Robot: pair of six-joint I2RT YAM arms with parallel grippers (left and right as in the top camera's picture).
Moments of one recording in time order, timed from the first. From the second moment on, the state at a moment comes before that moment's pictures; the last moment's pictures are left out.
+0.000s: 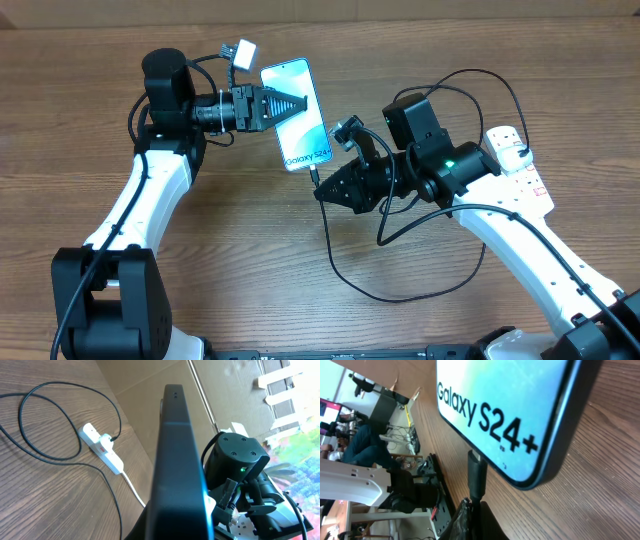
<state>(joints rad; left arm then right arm) -0.05 1.69 1.14 0.29 1.42 -0.83 0.48 1.51 1.21 -0.66 -0.86 0.07</state>
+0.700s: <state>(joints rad) -0.04 1.69 1.14 0.29 1.42 -0.84 0.48 1.51 1.21 -0.60 -0.88 0.07</state>
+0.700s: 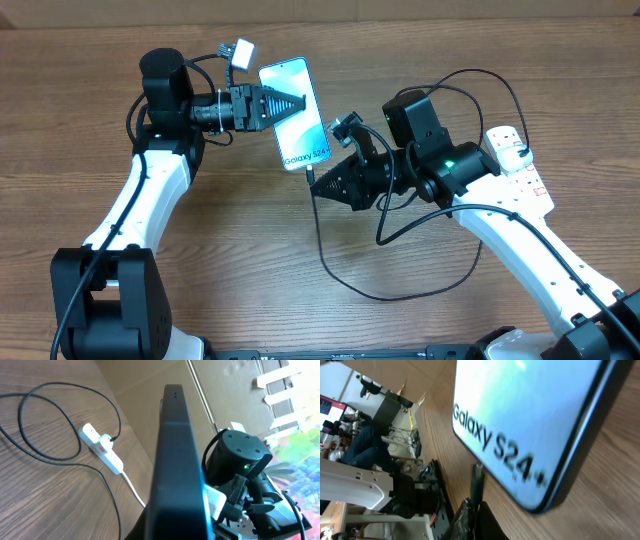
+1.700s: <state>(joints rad) 0.30 1.69 1.14 0.29 1.38 -0.84 0.63 1.85 1.23 -0.53 -0.09 0.16</state>
